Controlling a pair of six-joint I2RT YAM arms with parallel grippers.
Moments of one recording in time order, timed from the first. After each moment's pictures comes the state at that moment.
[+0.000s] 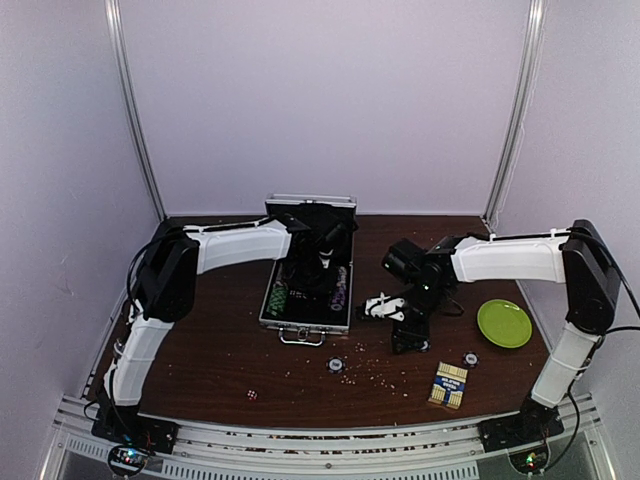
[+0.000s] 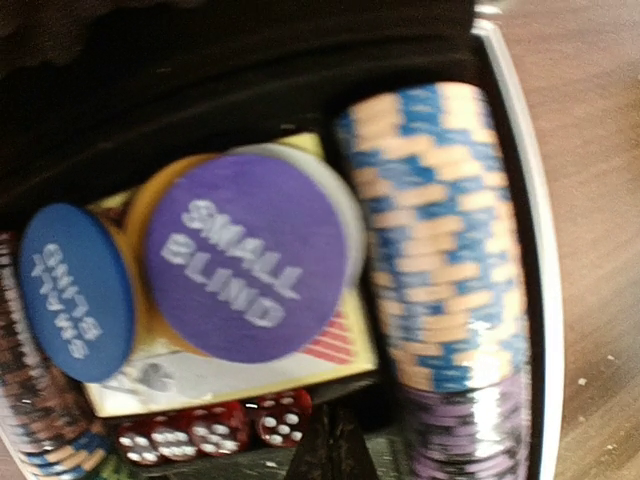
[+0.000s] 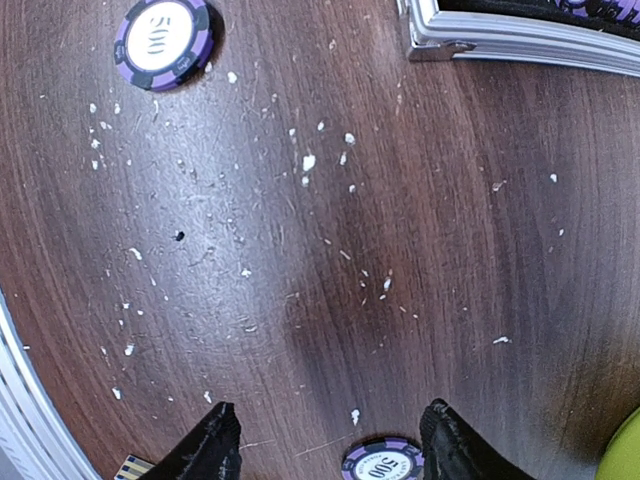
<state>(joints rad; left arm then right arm) -0.84 2.36 2.00 -0.83 -0.09 -0.48 0.74 1.73 1.16 -0.82 -0.16 -0.61</state>
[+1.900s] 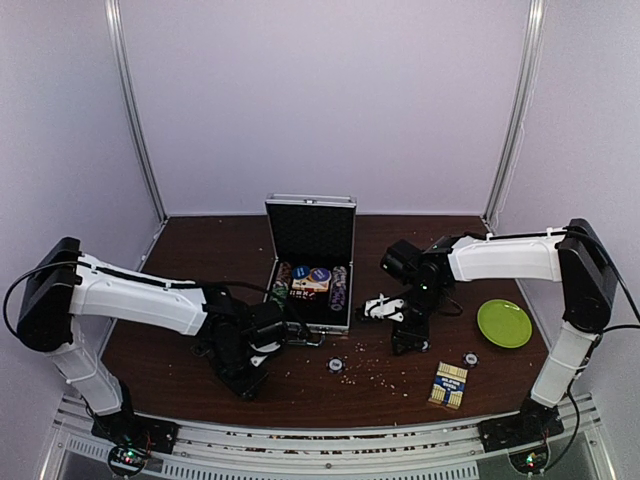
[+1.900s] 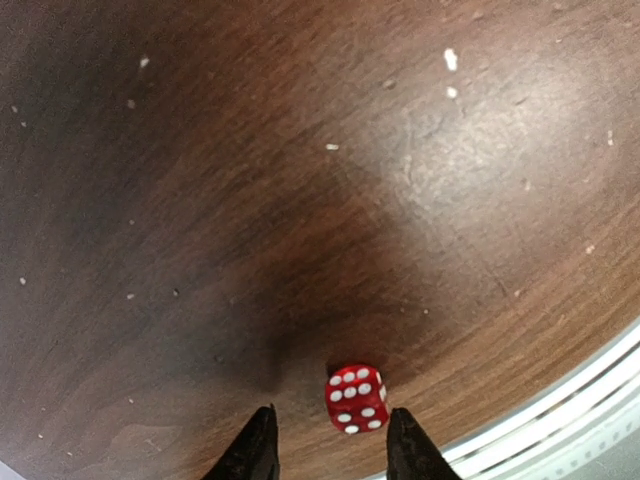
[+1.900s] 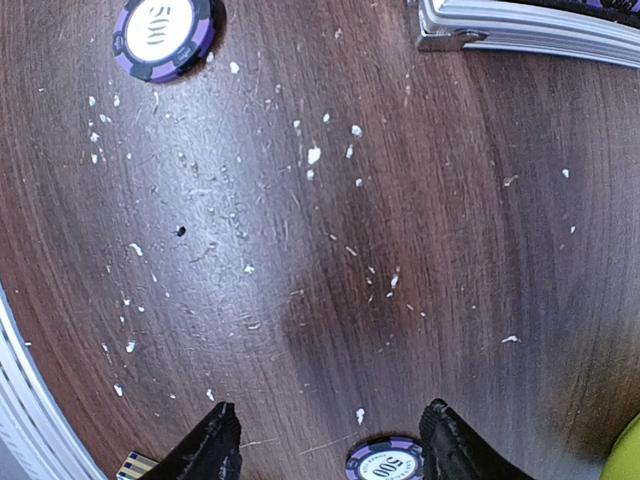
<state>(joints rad) -1.10 1.64 0.98 -0.89 0.04 -0.42 0.75 1.75 1.17 -0.84 -0.16 -0.61</state>
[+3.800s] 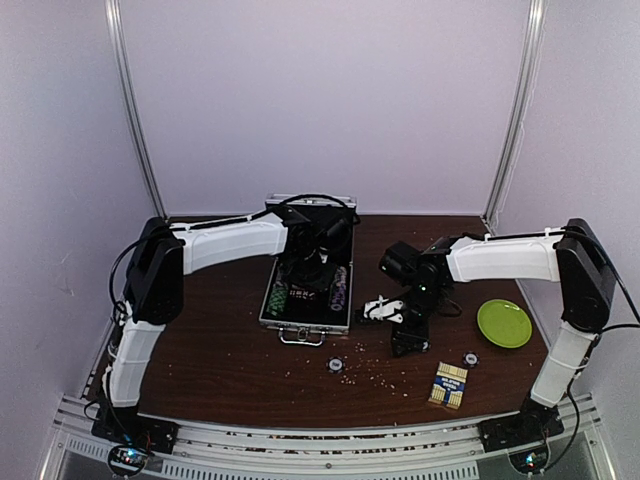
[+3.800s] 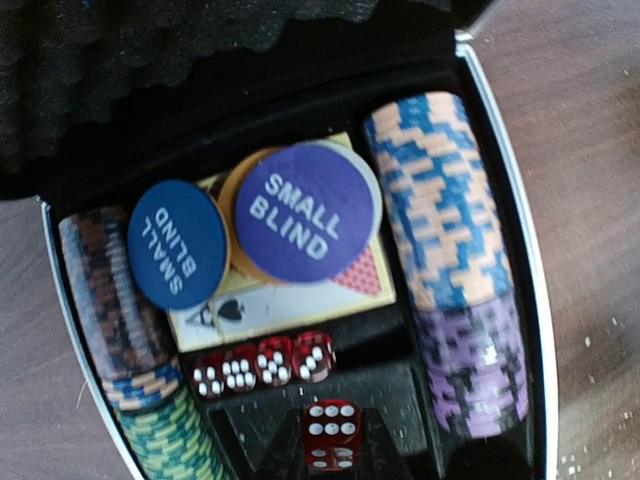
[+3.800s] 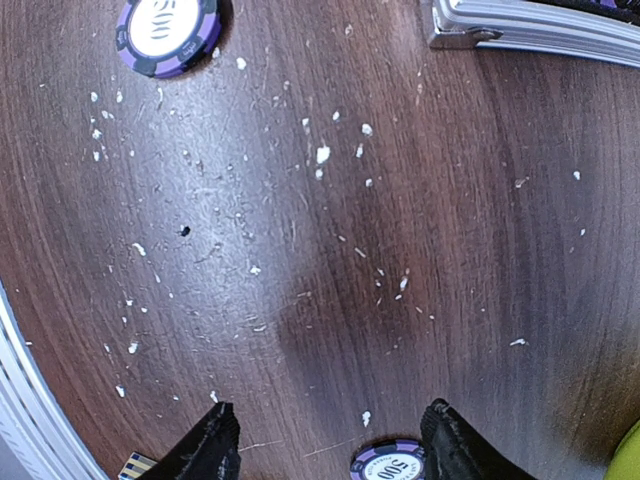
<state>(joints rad) -0.88 2.28 1.99 -0.92 -0.24 -0.45 0.75 1.76 1.18 -0.85 -0.16 -0.61</state>
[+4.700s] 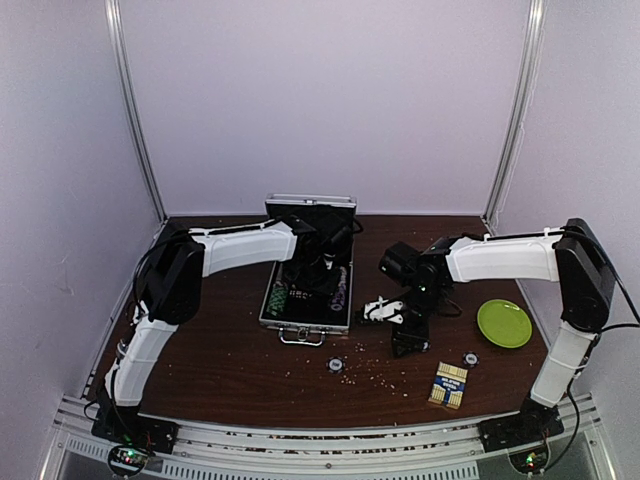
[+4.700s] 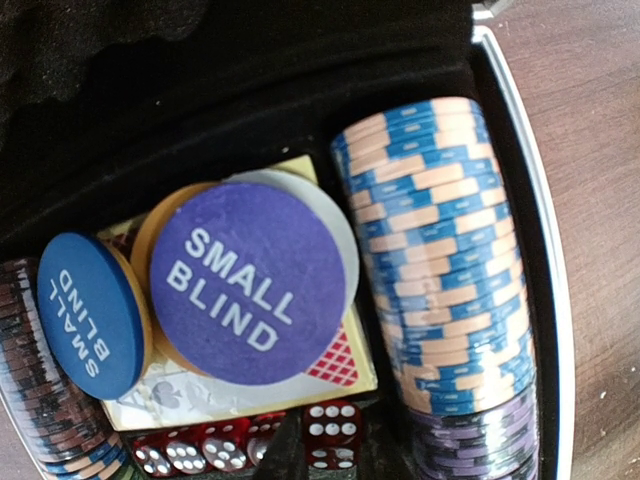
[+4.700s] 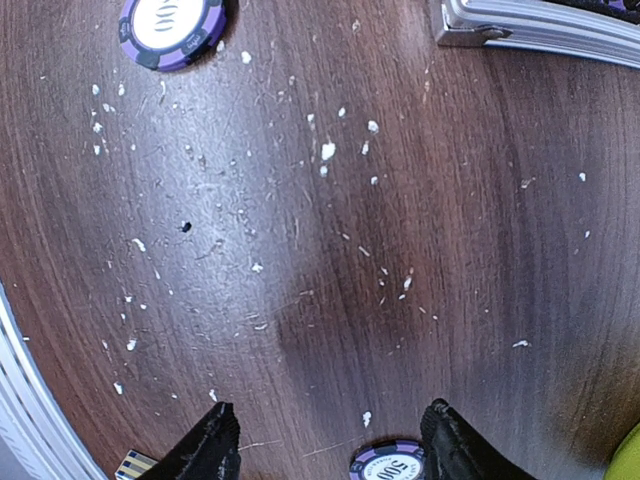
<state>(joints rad) -0.86 2.40 2.05 -0.86 -0.18 -0.44 0.75 1.76 1.18 -0.85 -0.16 -0.62</state>
